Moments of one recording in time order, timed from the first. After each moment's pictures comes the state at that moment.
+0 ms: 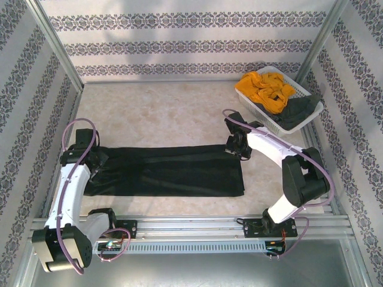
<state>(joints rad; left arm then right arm) 0.18 0.99 0.82 -0.98 -0.19 -0.80 0.38 1.60 1.05 -0.81 0.08 0.79</state>
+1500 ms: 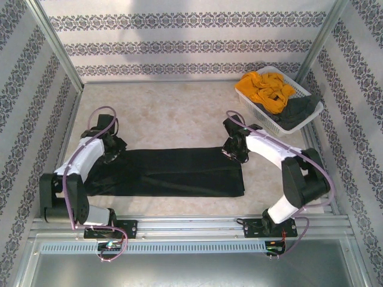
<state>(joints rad) 0.01 1.43 0.93 -0.74 0.00 -0.86 0.41 1.63 1.02 -0.76 -0.04 1.02</state>
